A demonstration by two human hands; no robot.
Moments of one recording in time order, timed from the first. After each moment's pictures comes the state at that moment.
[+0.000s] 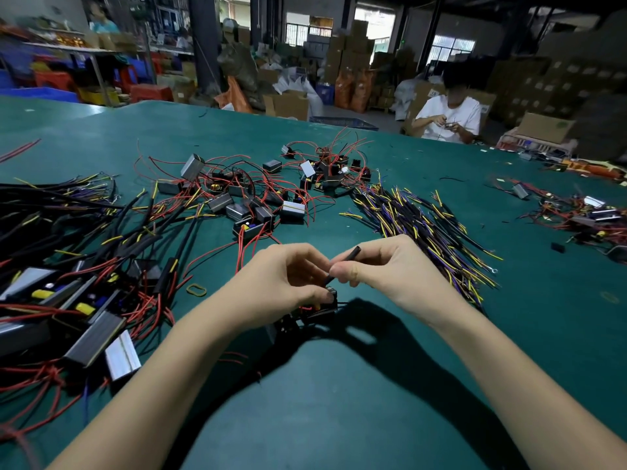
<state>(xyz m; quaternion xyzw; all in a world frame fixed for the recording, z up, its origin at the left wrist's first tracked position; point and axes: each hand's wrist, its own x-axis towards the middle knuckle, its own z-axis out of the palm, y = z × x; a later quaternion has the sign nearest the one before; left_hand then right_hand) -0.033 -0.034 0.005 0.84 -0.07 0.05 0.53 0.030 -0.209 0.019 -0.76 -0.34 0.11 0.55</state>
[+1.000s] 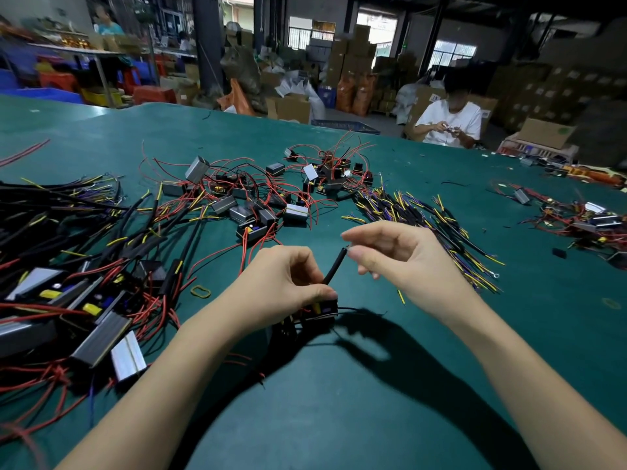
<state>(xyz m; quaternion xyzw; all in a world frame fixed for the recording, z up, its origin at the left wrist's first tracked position) -0.032 -0.035 0.004 0.87 -0.03 0.10 0.48 0.025 -0.215 0.031 -0.73 -0.35 0.05 0.58</state>
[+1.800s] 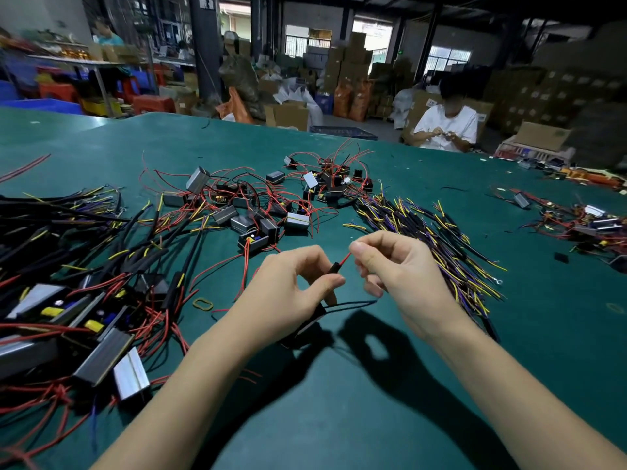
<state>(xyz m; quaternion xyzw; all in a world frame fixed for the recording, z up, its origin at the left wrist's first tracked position) -0.035 -0.042 0.007 0.87 -0.09 0.20 0.44 0.027 -0.194 0.019 -0.67 -0.23 0.03 0.71</state>
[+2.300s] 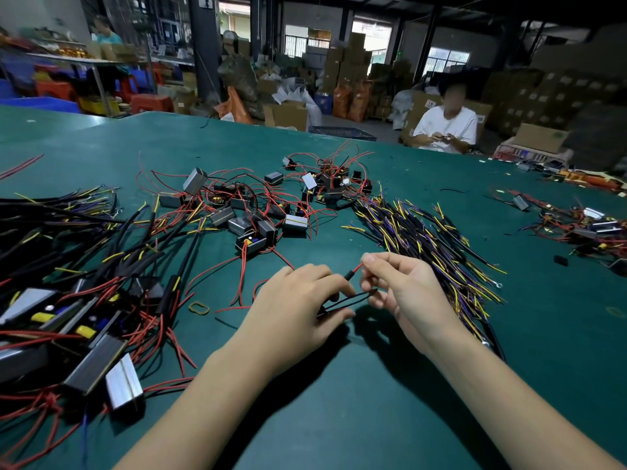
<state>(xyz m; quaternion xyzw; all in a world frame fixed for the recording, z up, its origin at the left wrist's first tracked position) -0.031 -0.049 -0.009 0.94 -0.16 0.23 0.20 0.036 -0.201 0.003 -0.63 -0.12 0.09 0.76</state>
